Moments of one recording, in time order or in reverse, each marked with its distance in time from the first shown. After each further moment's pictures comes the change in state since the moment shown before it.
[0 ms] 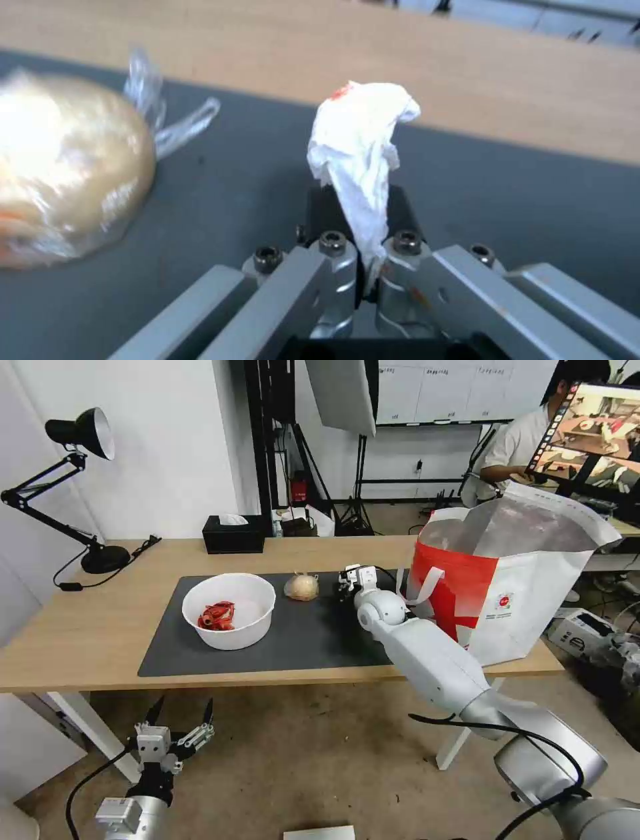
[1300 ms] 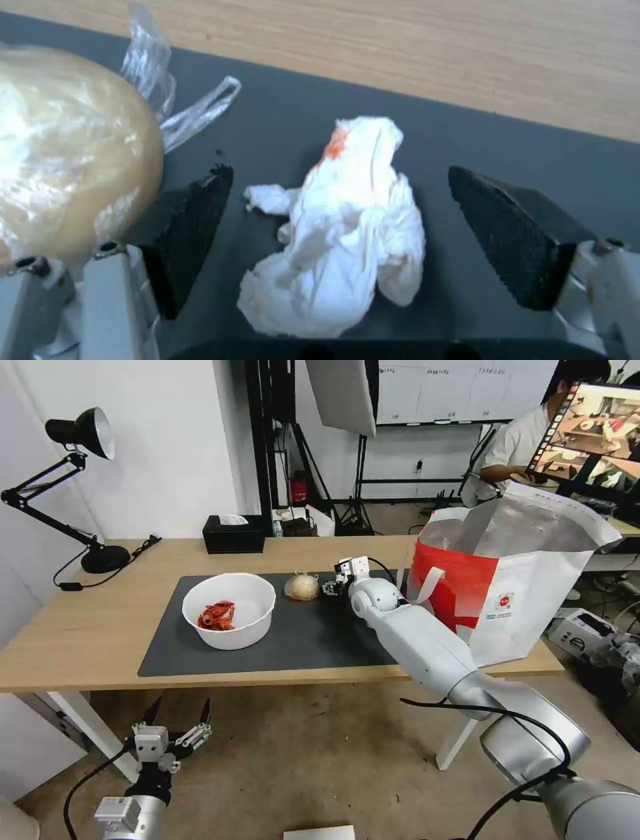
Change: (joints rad) left arm -0.006 -0.004 -0.013 0.021 -0.001 0.000 -0.006; right arm 0.107 0.109 -0.018 -0.240 0.000 -0.049 -0.110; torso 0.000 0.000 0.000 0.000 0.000
